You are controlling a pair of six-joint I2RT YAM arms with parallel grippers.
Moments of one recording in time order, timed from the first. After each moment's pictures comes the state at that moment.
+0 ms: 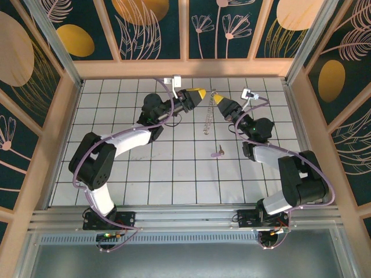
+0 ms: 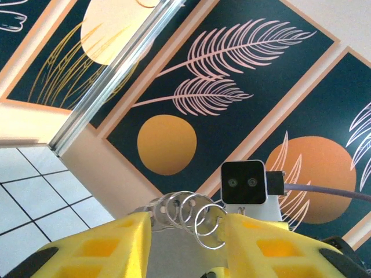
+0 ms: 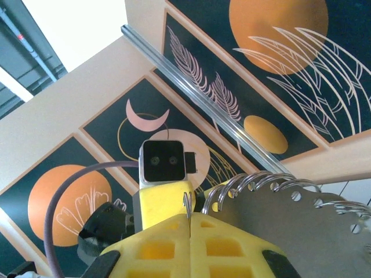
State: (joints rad) left arm -0.60 1.80 1.15 0.94 0.53 -0.90; right arm 0.30 1.48 0.62 1.39 -0.59 1.17
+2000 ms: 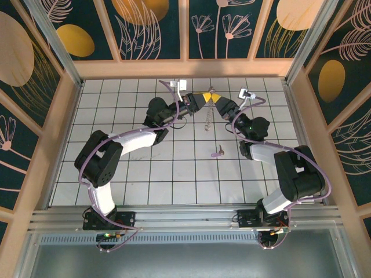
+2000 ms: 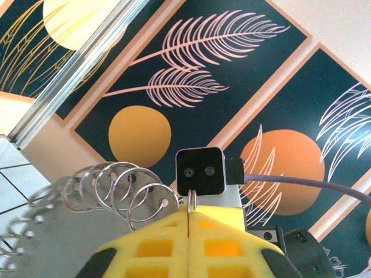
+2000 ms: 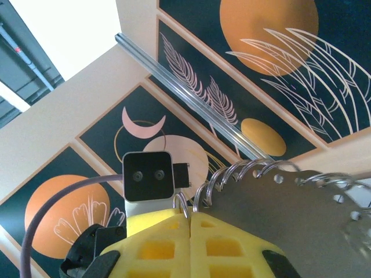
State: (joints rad) left arm -0.65 1.85 1.16 1.05 0.56 -0.97; right arm 0.32 1.54 0.64 1.42 -0.55 1.19
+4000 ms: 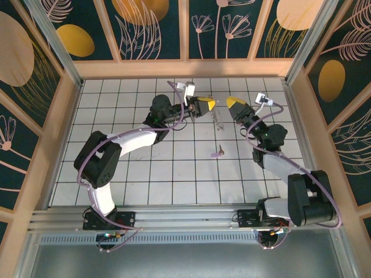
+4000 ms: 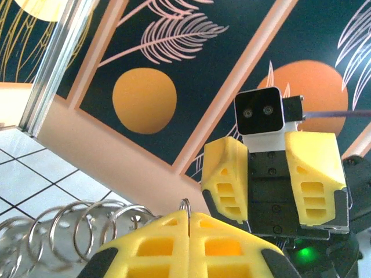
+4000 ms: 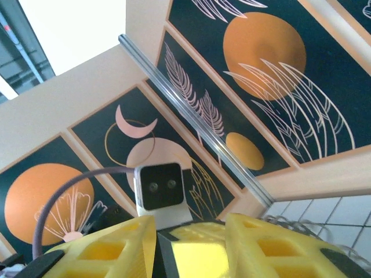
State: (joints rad) left arm -0.65 1.84 1.19 0.85 0.70 -0.67; right arm 0.17 1.27 0.52 1.28 -0.66 1.07
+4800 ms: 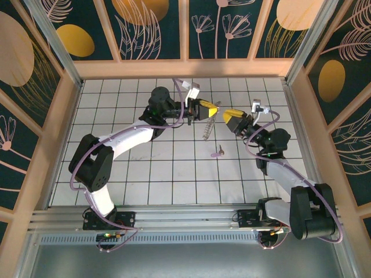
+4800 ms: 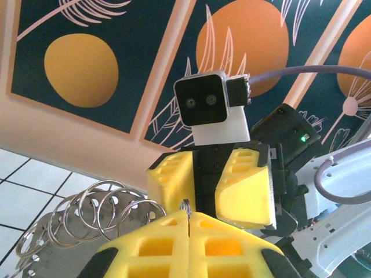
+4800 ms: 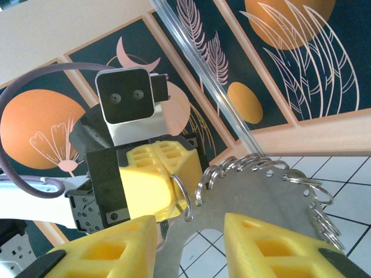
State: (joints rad) left arm -0.64 1.78 1.26 0.67 0.97 -0.53; right arm 0.14 1.17 0.44 1.16 -0.87 0.91
